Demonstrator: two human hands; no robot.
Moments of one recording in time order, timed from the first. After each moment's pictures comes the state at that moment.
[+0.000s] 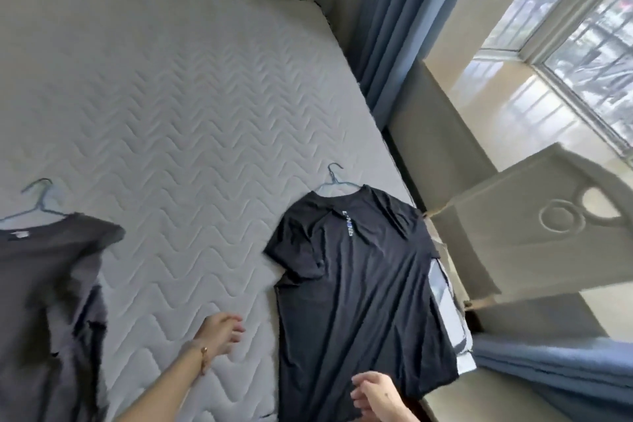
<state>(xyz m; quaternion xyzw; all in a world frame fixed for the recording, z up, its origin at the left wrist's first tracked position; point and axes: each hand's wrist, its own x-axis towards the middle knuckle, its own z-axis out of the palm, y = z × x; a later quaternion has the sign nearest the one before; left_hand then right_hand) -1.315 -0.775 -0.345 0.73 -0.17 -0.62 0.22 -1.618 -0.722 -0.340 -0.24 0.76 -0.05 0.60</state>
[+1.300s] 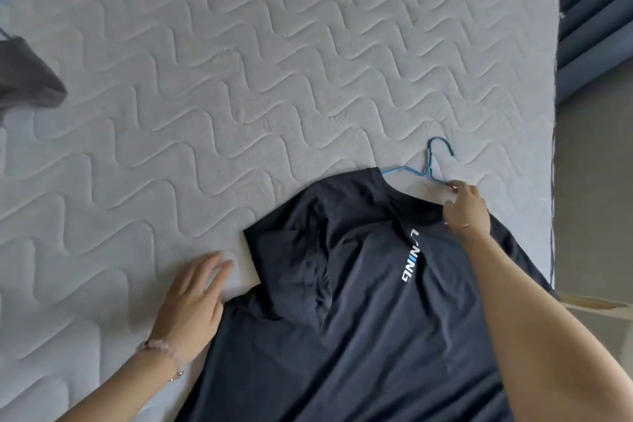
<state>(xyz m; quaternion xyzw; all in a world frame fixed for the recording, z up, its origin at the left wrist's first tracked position) -1.381 -0.867 -0.568 0.83 -0.54 -0.14 0.04 -1.642 -1.239 -0.546 -0.71 0.67 0.05 0.22</state>
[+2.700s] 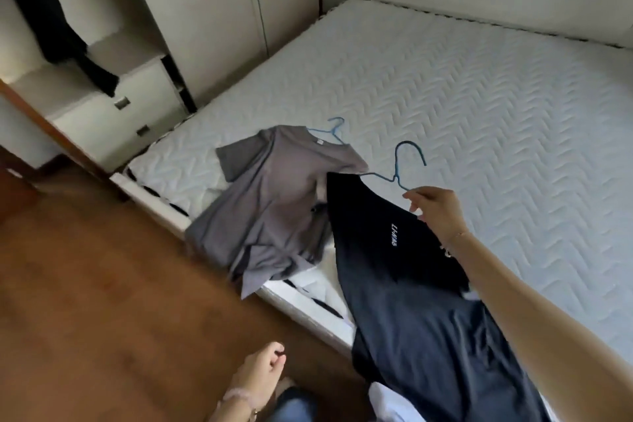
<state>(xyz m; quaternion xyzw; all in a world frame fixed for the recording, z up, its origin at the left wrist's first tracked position) -1.285 -0.373 -0.328 0.89 -0.20 -0.38 0.15 -1.329 -0.757 -0.206 -0.74 0.43 -0.15 0.50</state>
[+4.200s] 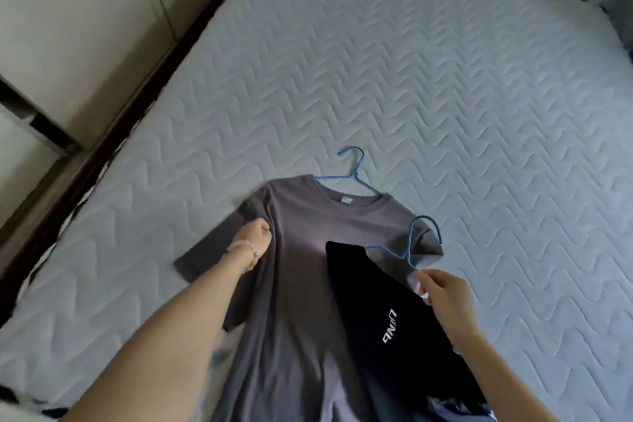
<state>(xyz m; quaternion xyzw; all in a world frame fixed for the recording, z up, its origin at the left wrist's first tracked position) -0.630 -0.704 -0.452 0.86 -0.32 -0.37 0.13 -0.964 -0.771 -0.362 -0.60 0.67 -0.12 0.43</state>
